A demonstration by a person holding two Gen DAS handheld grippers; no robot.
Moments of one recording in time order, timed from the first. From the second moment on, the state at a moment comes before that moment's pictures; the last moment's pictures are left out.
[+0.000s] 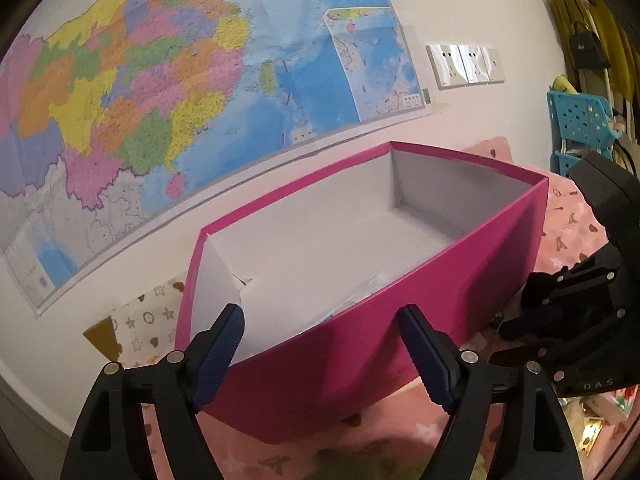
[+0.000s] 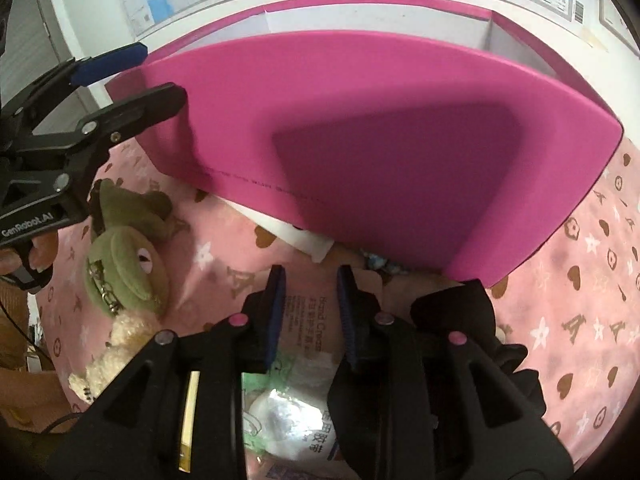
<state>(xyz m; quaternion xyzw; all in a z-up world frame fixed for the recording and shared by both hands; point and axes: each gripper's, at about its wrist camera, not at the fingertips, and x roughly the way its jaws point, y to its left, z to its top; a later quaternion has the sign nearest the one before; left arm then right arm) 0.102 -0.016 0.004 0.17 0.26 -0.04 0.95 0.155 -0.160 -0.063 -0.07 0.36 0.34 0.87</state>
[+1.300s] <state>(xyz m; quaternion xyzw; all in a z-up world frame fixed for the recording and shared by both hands) 0.095 0.000 0.007 0.12 0.27 -0.05 0.95 0.151 -0.172 -0.068 0.04 0.38 0.38 0.84</state>
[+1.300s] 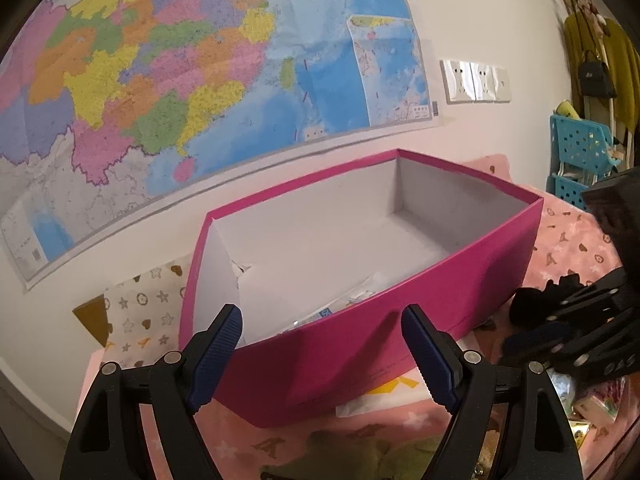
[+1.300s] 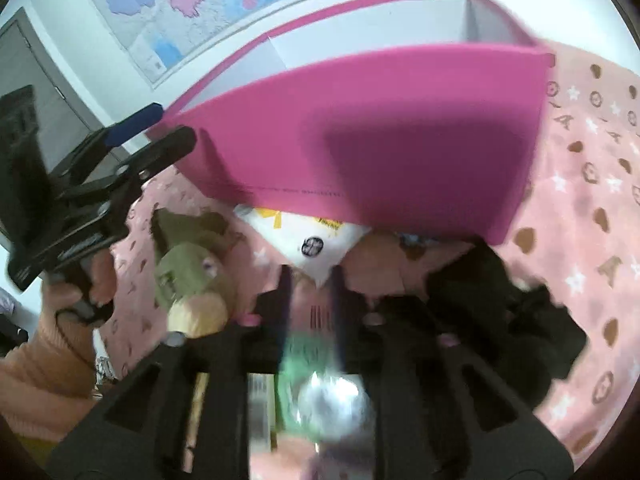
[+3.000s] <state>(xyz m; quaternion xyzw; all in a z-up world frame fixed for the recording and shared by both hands) 0.074 0.007 0.003 0.13 0.27 -0.04 0.95 0.111 -0.231 -0.055 0.13 0.38 0.45 0.80</state>
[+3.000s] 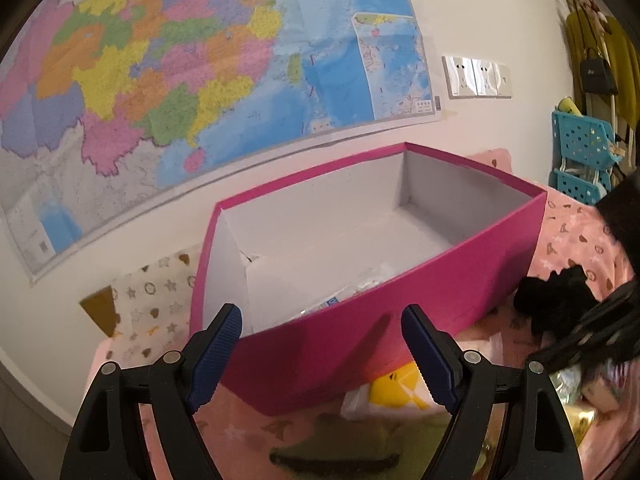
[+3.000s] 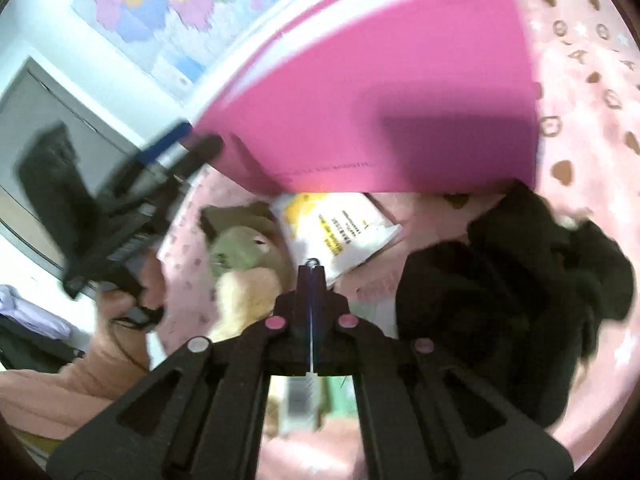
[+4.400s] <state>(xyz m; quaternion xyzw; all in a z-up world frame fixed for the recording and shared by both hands) 0.064 0.054 -0.017 0.01 0.40 -0.21 0.89 0.126 -0.211 -0.054 0.10 0.37 0.44 0.81</state>
